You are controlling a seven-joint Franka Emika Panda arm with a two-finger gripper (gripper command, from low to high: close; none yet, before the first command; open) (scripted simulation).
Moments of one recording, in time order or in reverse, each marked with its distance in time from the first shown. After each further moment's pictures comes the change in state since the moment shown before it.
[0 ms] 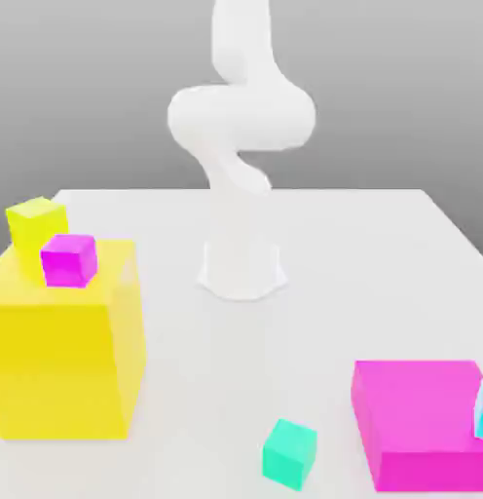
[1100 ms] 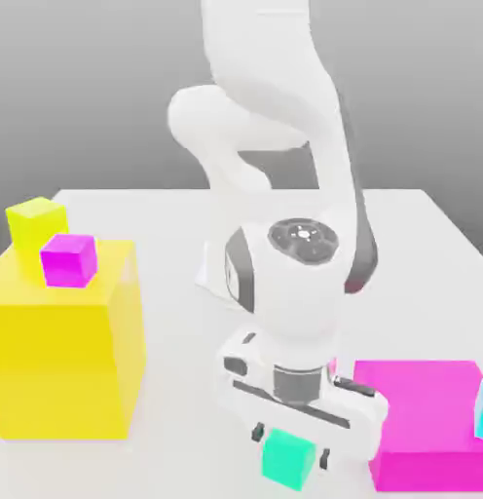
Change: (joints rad) arm -0.012 1.102 0.097 -0.192 -0.198 0.561 0.689
